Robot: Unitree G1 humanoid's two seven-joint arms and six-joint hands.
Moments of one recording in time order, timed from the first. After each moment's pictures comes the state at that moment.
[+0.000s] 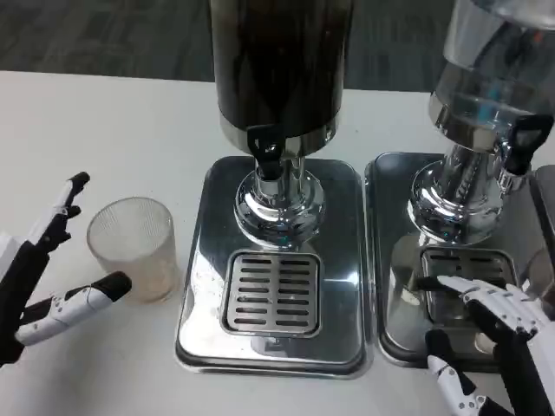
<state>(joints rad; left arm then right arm) 0.05 0.62 0.11 0.54 0.36 -0.76 0.07 0.59 -0.32 0.10 -0.20 -0.76 -0.48 -0.47</state>
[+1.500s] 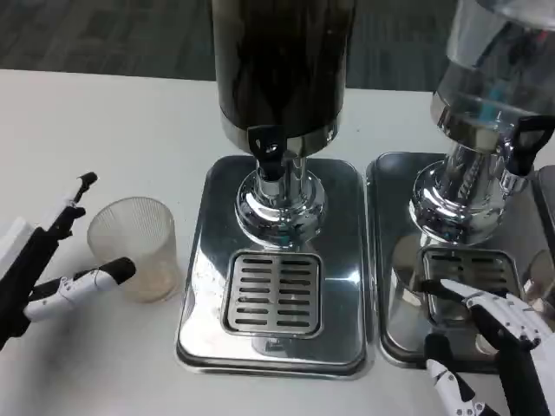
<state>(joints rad) -0.21 0.68 -0.04 0.94 0.44 -0.84 0.15 0.66 -0.24 0.10 -0.24 -0.78 -0.48 -0.47</state>
